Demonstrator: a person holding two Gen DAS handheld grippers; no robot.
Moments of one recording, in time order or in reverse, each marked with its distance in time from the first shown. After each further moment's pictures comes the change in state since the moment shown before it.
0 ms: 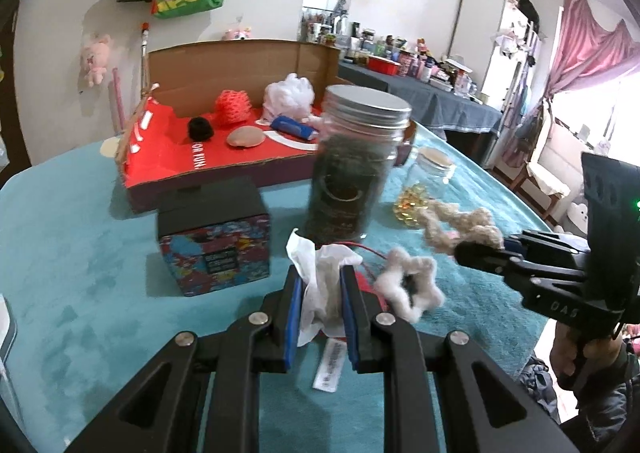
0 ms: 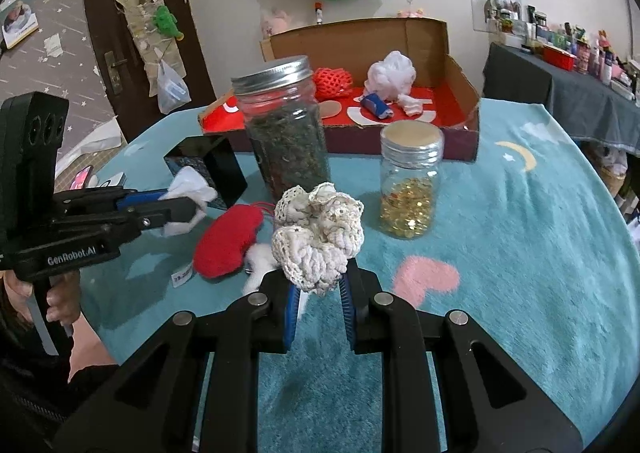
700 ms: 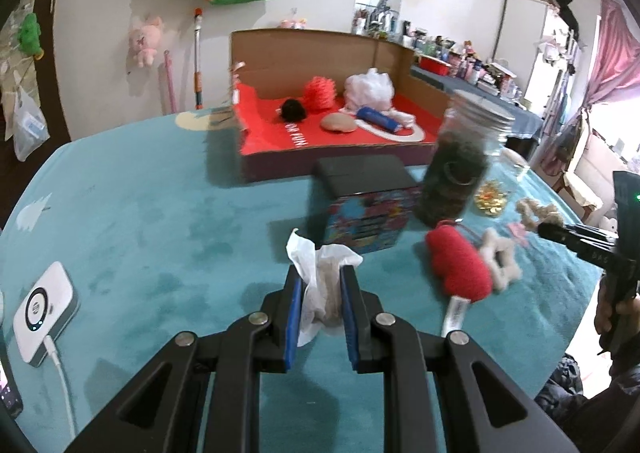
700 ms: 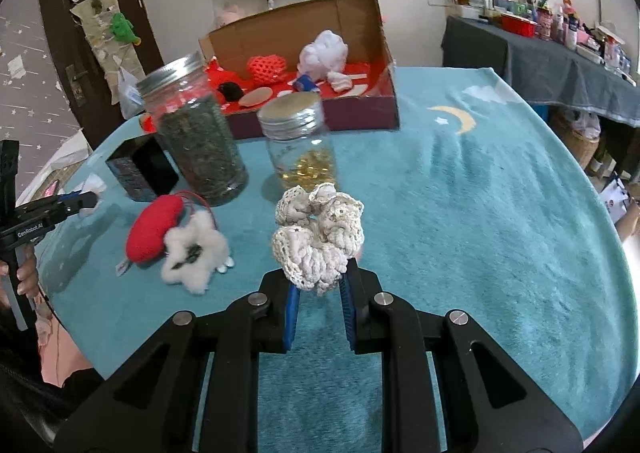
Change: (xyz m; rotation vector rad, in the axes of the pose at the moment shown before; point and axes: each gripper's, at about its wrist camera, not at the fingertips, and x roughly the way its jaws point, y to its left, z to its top) left arm -0.027 0.079 -0.019 -0.067 0.028 0.135; right arm -0.006 -0.061 -0.009 0.097 0.054 -0.097
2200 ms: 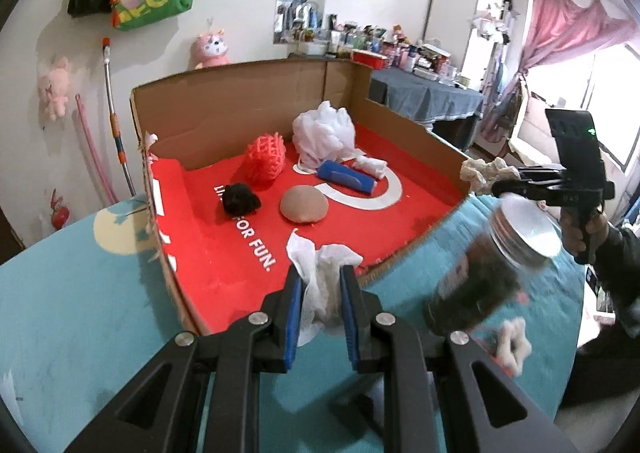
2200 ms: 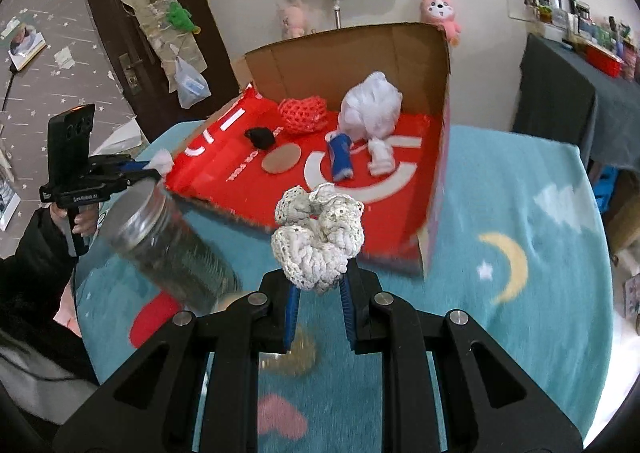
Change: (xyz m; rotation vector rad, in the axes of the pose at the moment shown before) left arm 0.078 0.008 0.136 0.205 0.035 -0.237; right arm 0.061 -0.032 0.138 -0.146 0.056 0.263
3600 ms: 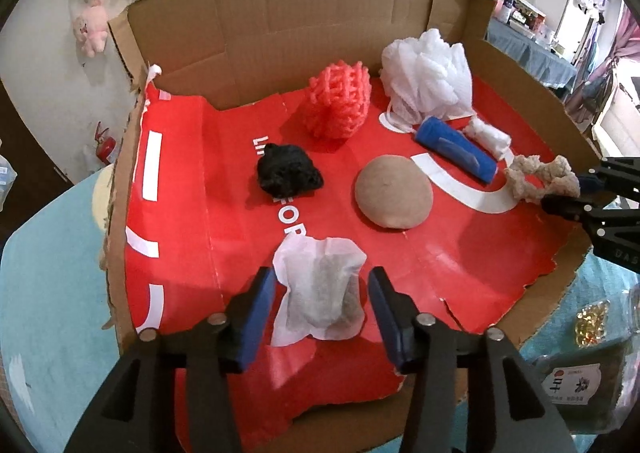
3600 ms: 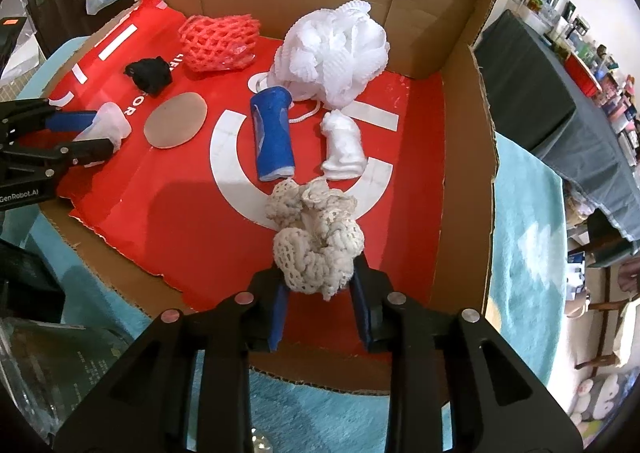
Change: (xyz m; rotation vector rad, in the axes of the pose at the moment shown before) left arm 0.099 0.024 0.030 -0.127 0.268 0.249; right arm 0.122 0.011 0.057 -0.087 0.359 -0.392
